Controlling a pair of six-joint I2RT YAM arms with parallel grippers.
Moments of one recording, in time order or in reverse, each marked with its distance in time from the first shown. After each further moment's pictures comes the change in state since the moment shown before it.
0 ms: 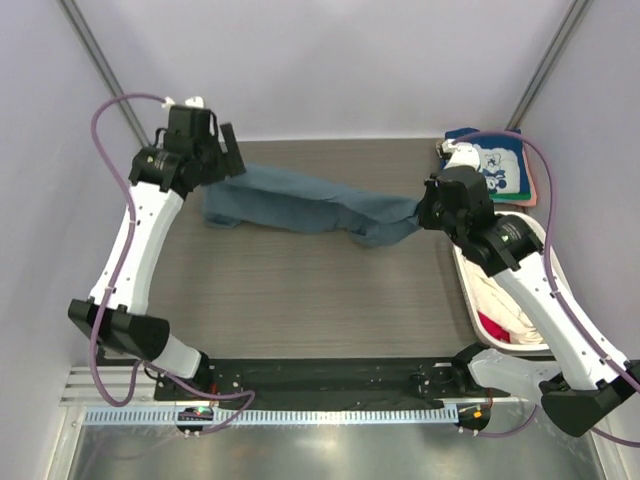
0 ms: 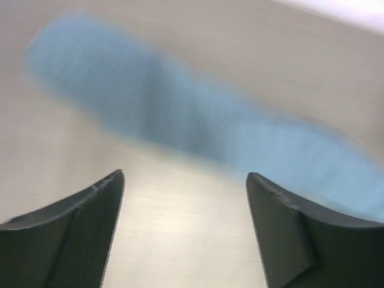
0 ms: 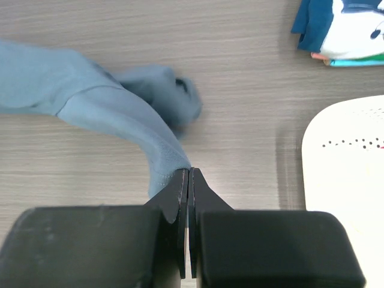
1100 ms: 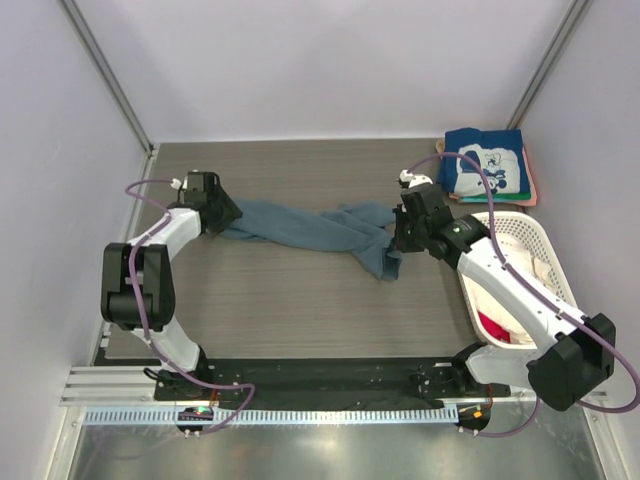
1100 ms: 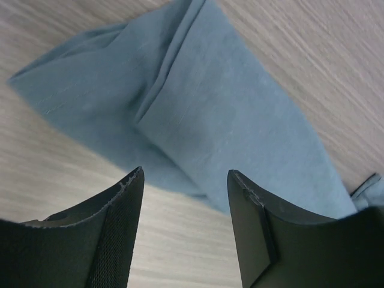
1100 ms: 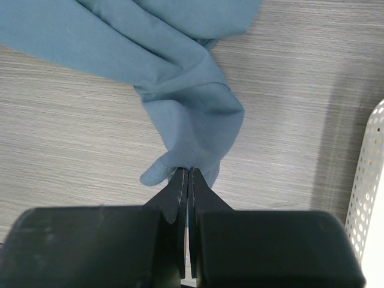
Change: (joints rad) left arm 0.201 0.110 -0.818 0.727 0.167 -0.270; right arm 0.000 0.124 -0.244 0.090 -0.191 -0.019
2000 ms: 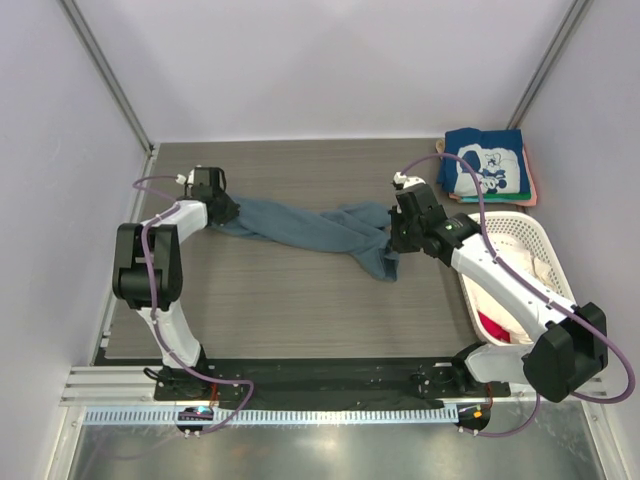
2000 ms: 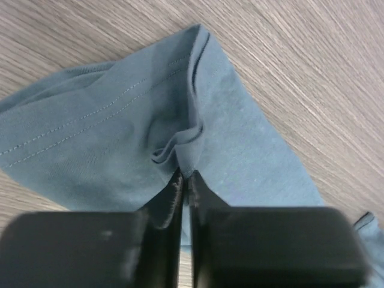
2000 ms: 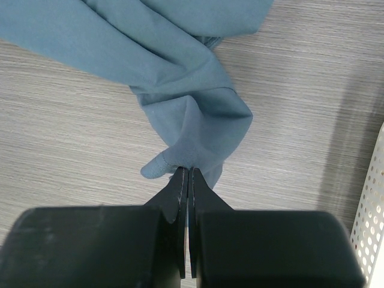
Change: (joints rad) left arm 0.000 0.176 0.094 0.106 -0.013 -0.041; right arm 0.000 0.052 -0.014 0.043 -0.022 -0.019
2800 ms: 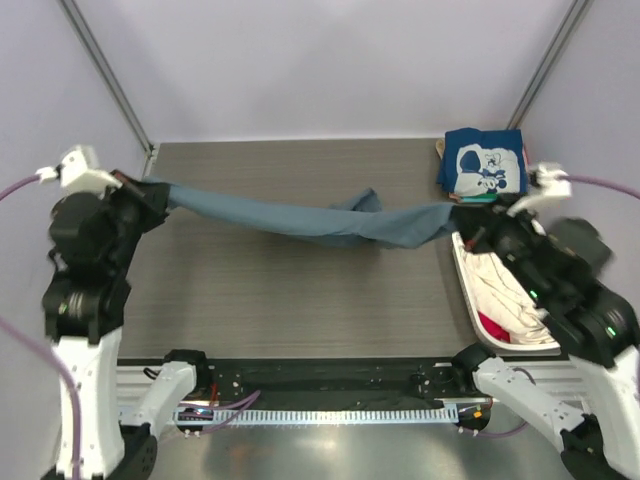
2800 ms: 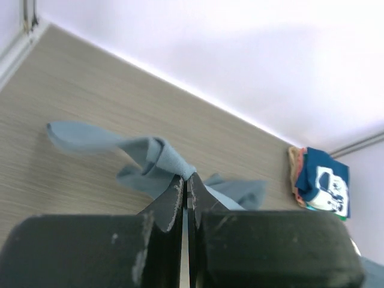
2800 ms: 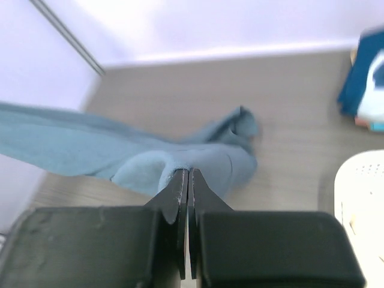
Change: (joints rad) left arm -0.006 -0.958 0.278 -0.574 -0.036 0.175; right arm 0.000 -0.495 0.283 -0.114 0.042 0.033
